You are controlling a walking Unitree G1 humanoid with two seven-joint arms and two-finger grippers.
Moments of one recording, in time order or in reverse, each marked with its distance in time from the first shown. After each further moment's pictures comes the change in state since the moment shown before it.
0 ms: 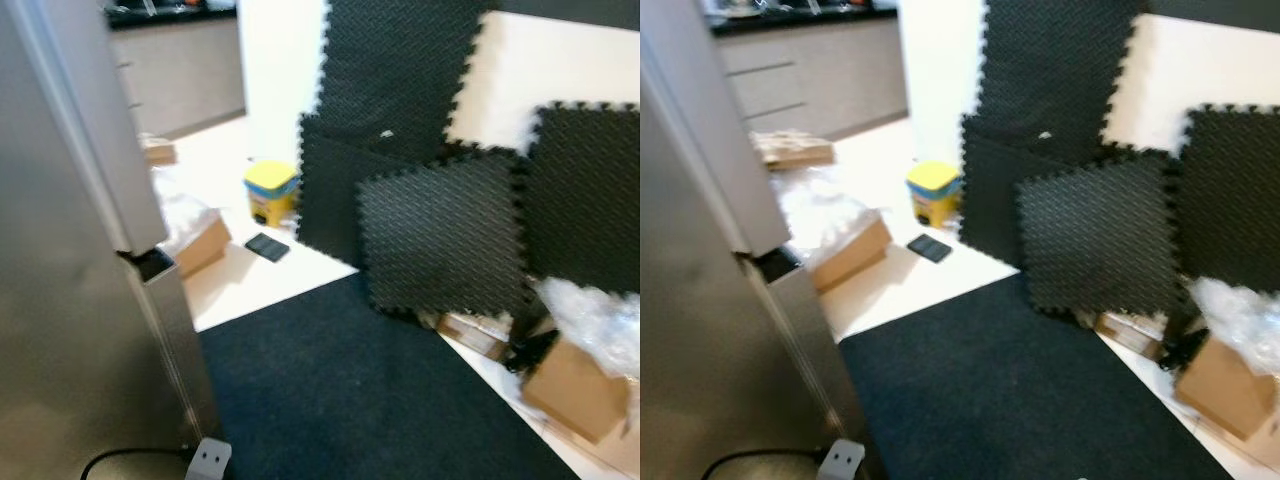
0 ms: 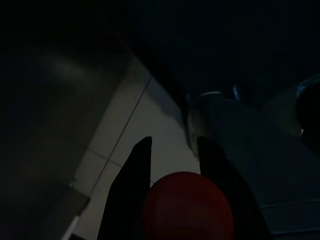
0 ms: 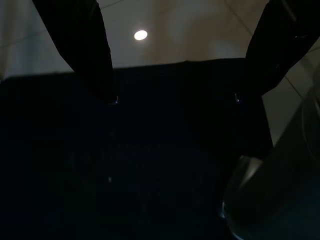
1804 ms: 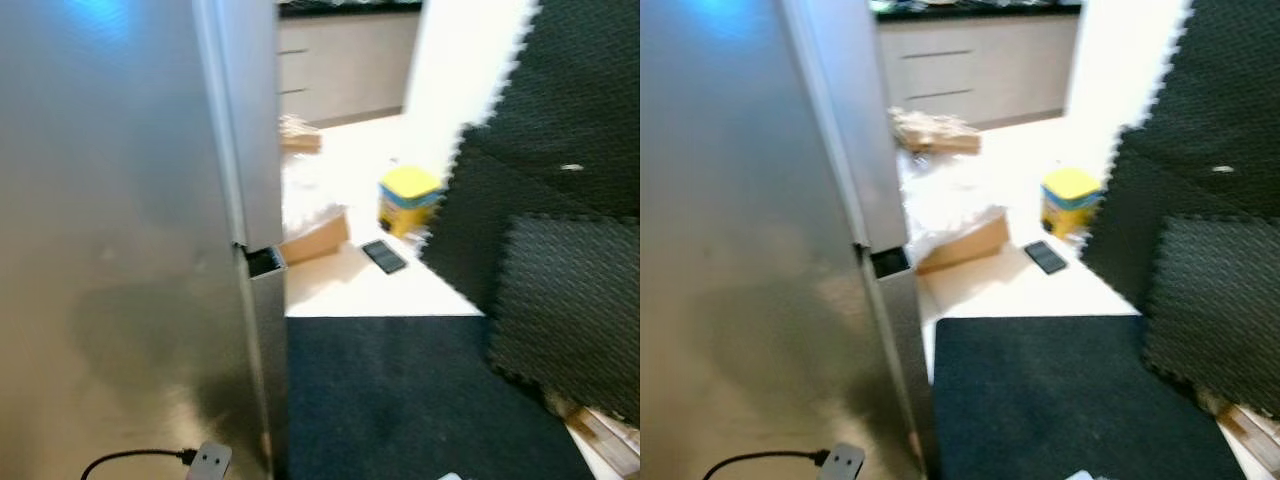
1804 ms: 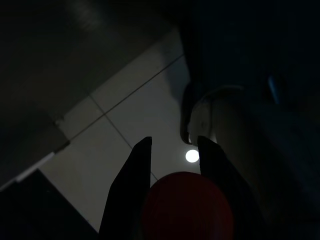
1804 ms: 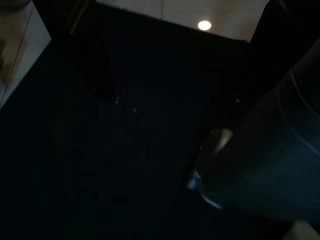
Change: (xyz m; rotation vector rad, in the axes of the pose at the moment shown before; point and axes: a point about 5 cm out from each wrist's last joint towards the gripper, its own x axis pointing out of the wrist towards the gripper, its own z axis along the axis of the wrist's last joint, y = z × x) left arm 0.000 -0.001 -0.002 0.005 0.012 -0.015; right arm 0.000 -0.005 0.007 0.001 -0.025 0.001
